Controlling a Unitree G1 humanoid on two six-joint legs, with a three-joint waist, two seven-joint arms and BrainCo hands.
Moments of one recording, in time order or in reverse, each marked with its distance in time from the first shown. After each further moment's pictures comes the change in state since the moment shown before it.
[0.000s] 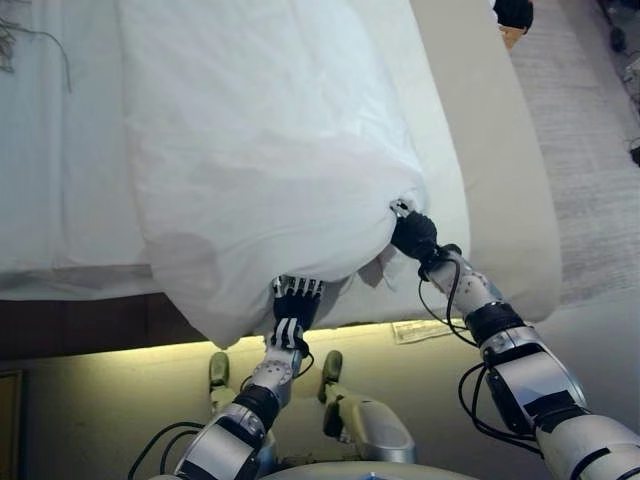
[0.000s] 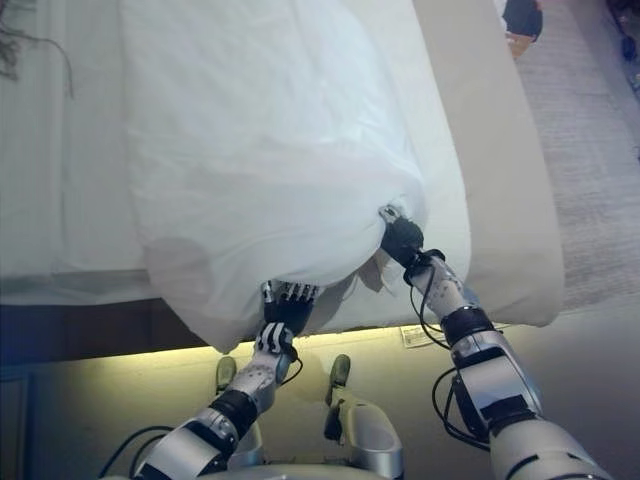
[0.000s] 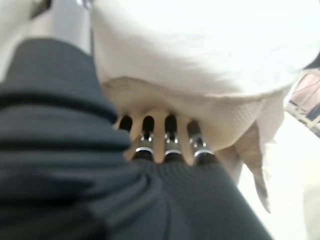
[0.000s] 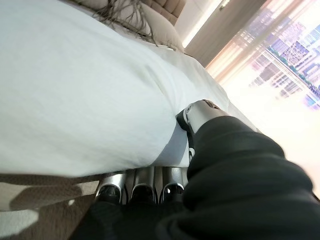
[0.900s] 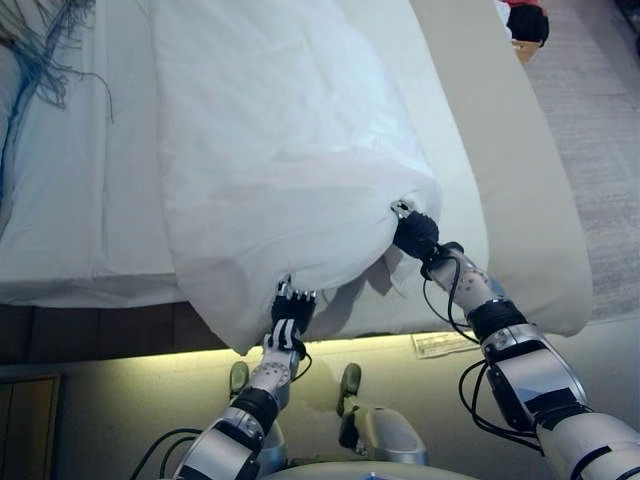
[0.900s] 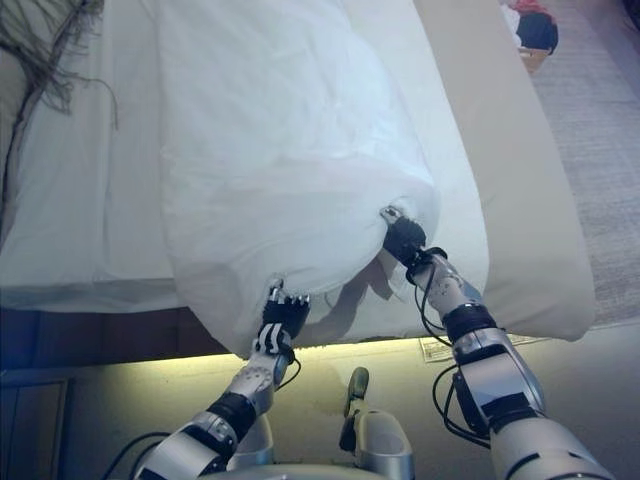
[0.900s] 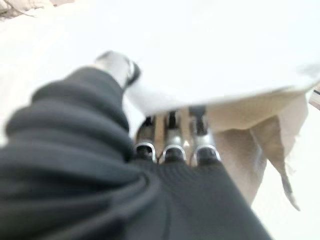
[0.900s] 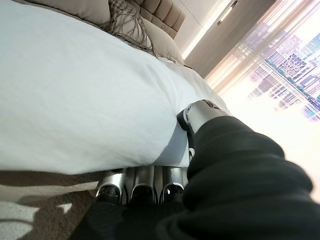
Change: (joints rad) left arm 0.024 -0.007 0.037 -0.018 0.015 -0.019 0.067; right arm -0.002 0.000 -0.012 0.004 -0.060 0.027 -0.027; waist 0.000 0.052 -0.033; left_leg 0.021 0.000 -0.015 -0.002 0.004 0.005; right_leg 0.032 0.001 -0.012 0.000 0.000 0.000
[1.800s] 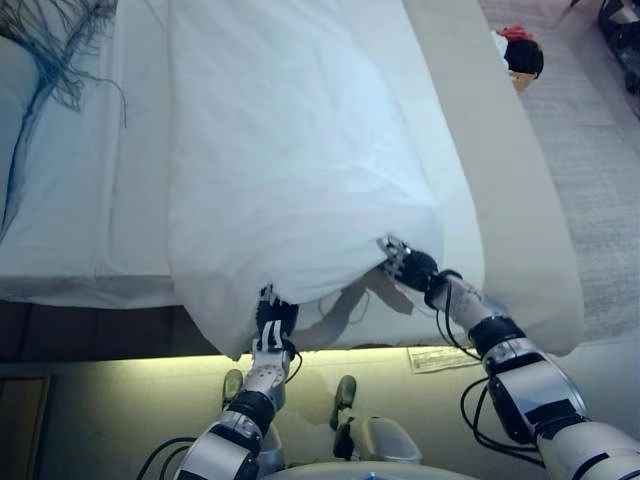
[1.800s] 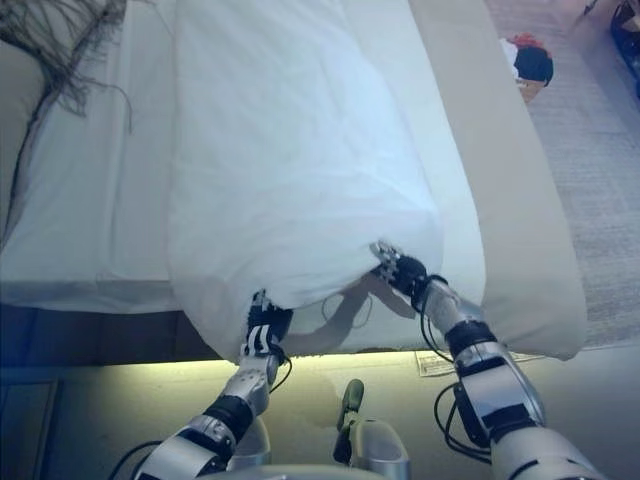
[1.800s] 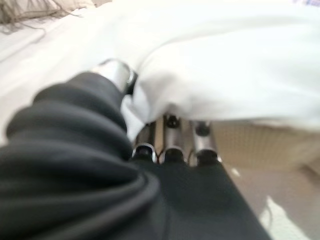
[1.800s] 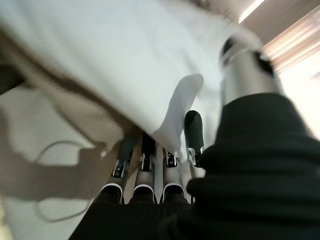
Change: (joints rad) left arm 0.031 0.020 0.150 0.053 0.034 -0.086 0.064; right arm 0.157 0.046 -0.008 0.170 -0.255 0.108 -0.041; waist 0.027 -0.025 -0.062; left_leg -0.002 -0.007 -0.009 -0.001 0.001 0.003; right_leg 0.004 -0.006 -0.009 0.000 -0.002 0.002
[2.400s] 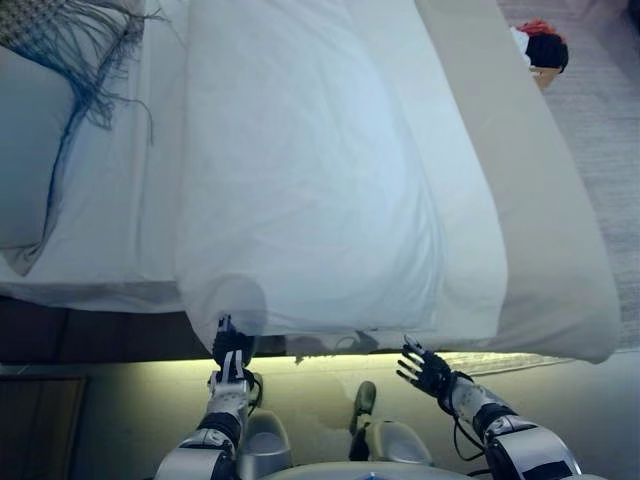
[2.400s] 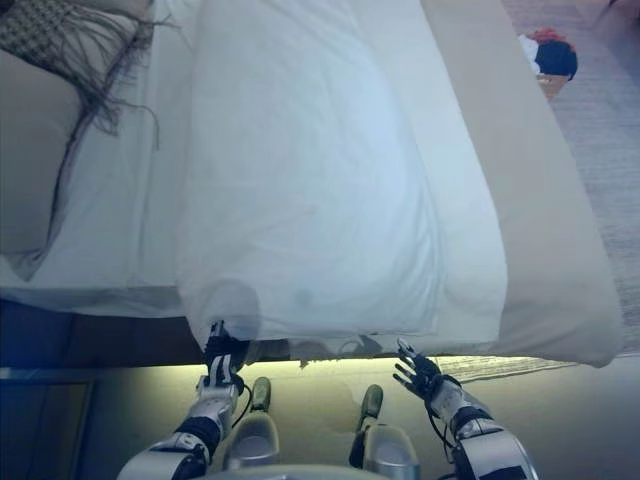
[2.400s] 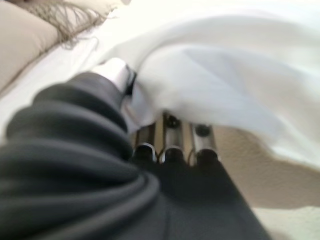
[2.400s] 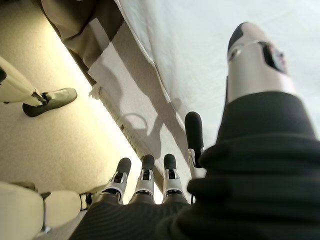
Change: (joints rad) left arm 0.048 0.068 0.249 0.176 0.245 0.066 -0.148; right arm 0.235 0.028 -0.105 0.214 -0.066 -0.128 0.084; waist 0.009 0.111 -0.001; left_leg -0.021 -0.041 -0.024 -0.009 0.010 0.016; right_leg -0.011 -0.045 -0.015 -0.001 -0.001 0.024
